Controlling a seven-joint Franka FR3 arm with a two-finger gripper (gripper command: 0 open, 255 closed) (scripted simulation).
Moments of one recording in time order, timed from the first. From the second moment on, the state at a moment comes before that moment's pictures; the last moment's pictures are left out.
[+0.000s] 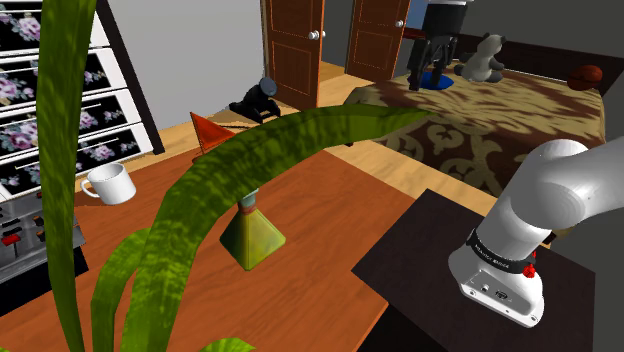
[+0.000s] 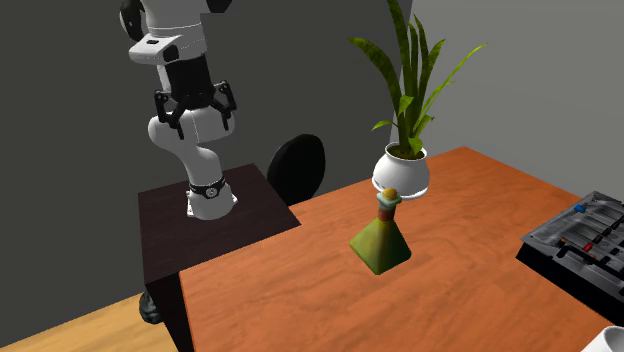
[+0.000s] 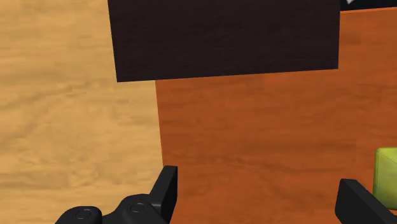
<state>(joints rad) -0.01 -0.75 -0.04 -2.33 0.02 1.52 0.06</state>
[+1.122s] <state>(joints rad) 0.07 -0.48 0.24 -2.32 0.16 1.83 0.36</state>
